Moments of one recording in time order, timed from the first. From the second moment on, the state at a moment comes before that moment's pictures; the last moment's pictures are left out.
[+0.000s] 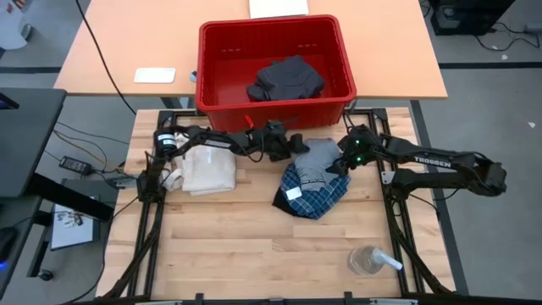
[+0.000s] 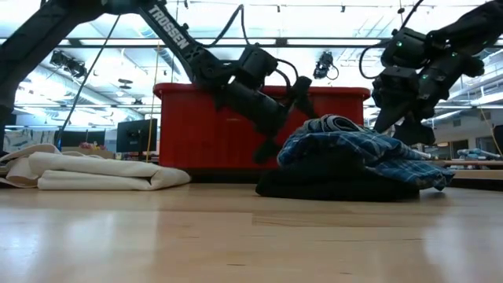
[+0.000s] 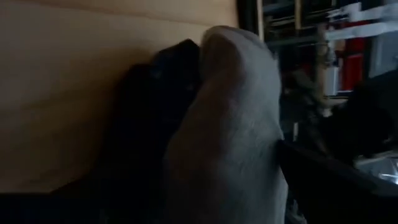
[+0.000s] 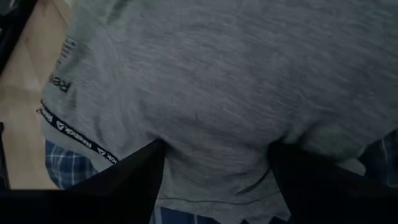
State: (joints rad) left arm 0.32 2.09 1.33 0.31 0.20 -1.29; right arm -0.55 0.95 0.45 -0.38 -0.36 0.48
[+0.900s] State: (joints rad) left arm 0.25 2.09 1.33 0.41 0.24 -1.24; right arm -0.52 1.03 0.45 -0.21 -0.47 0.40
